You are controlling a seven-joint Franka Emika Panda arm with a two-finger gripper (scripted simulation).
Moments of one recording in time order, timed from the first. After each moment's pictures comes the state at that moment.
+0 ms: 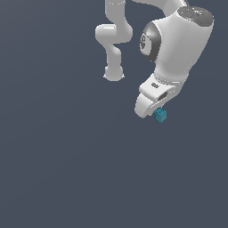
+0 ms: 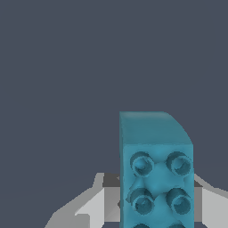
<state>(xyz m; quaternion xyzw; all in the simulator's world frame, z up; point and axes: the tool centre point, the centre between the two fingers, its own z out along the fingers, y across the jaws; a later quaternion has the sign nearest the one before) 0.012 0.158 0.265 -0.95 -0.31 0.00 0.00</state>
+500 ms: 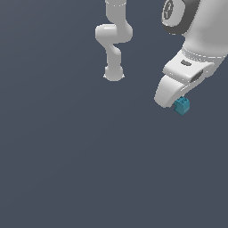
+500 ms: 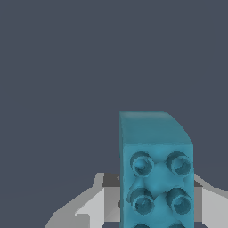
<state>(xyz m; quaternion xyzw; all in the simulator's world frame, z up) 0.032 0.198 0.336 -0.95 -0.31 0.00 0.00</state>
